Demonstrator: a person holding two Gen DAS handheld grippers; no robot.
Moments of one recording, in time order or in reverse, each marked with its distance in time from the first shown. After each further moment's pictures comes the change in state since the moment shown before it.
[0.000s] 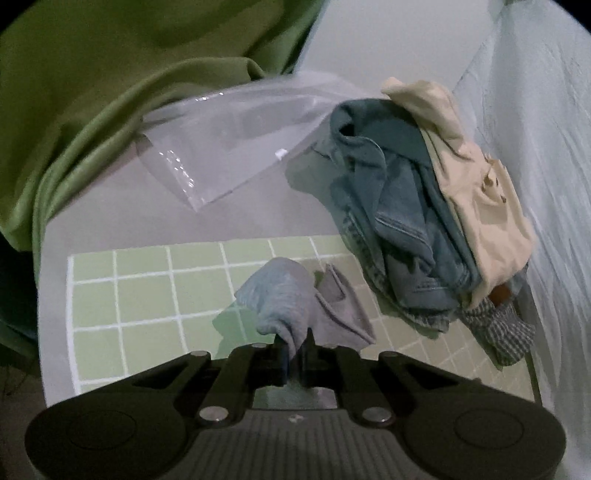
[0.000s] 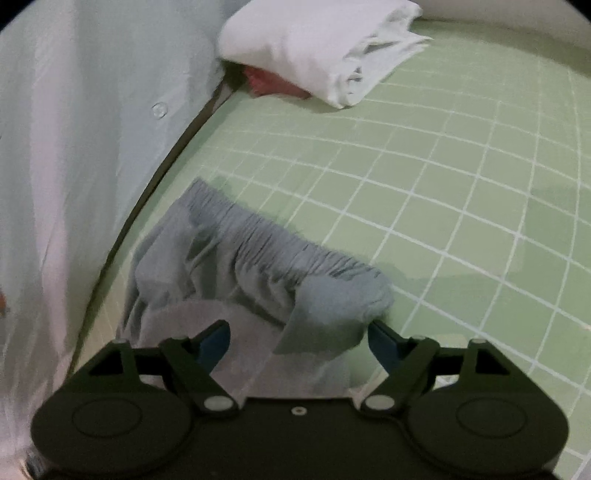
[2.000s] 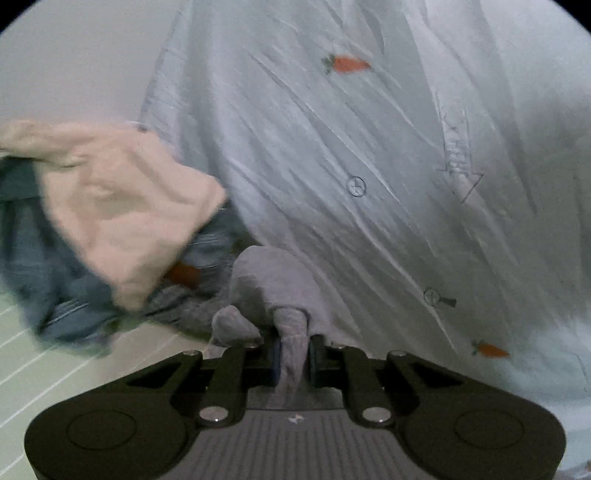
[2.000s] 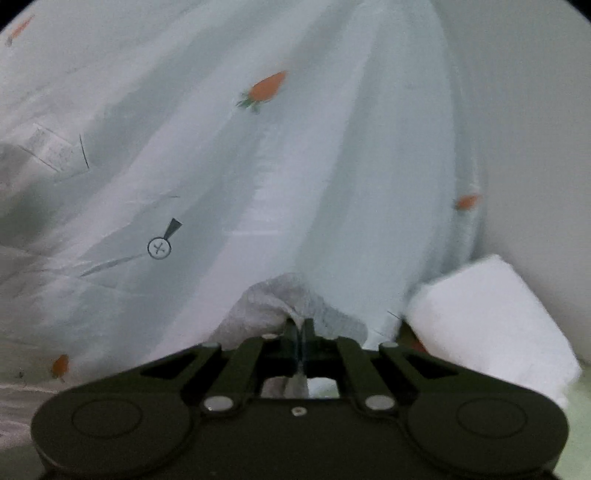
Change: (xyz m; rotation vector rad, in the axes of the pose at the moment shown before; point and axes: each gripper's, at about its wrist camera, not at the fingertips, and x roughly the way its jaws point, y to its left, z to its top) left arm -0.054 -0.223 -0.038 0.379 0.013 -0.474; right arm -0.086 0.183 0.083 -0.603 -0.551 0.174
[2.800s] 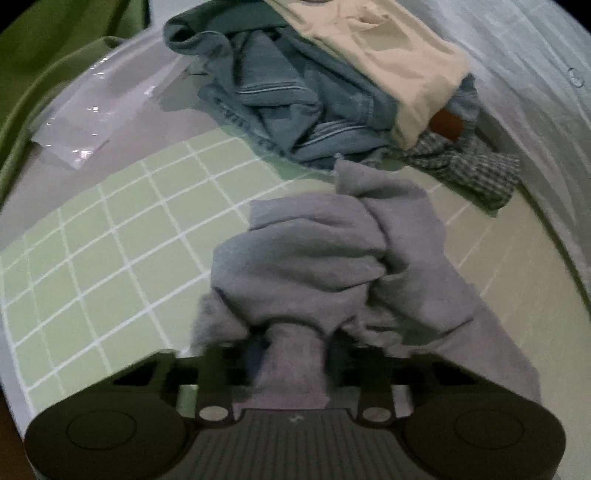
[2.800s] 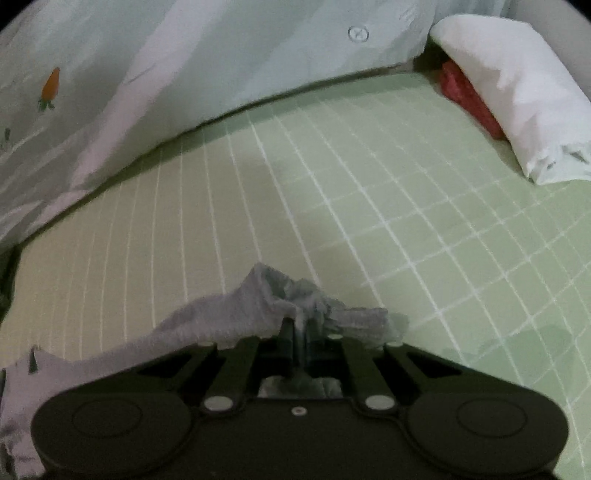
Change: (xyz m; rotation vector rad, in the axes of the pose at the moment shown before) left arm 0.027 0.124 -0.089 -0.056 0.263 0.471; right arm 0.041 0.037 -0.181 -0.076 0.653 0.044
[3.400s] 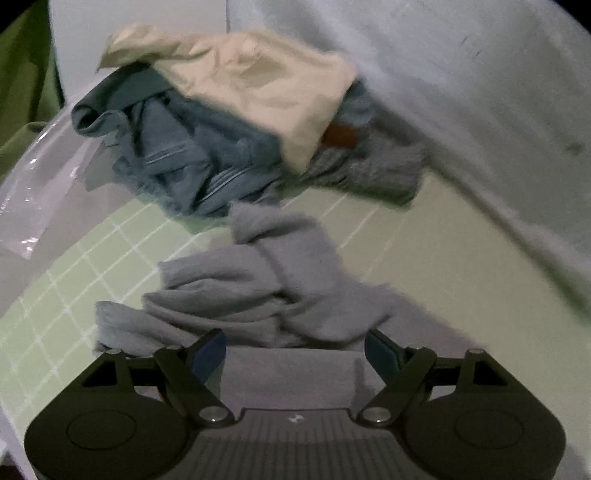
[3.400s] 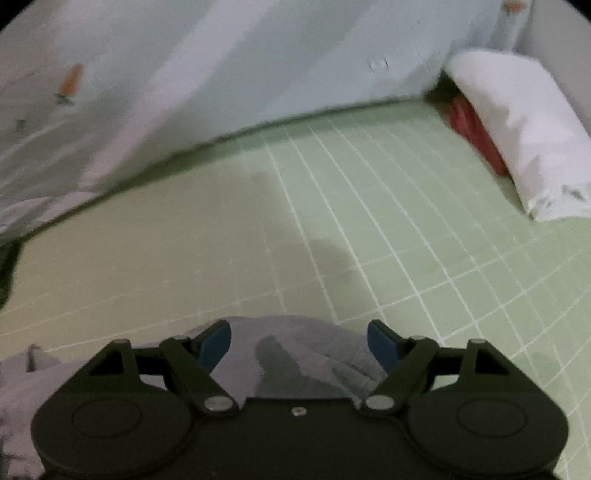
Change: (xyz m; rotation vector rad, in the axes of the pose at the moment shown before) left arm -0.025 -0.042 0.010 0.234 -0.041 -0.038; right arm 0.001 0.012 0.005 -0.009 -0.008 -0.040
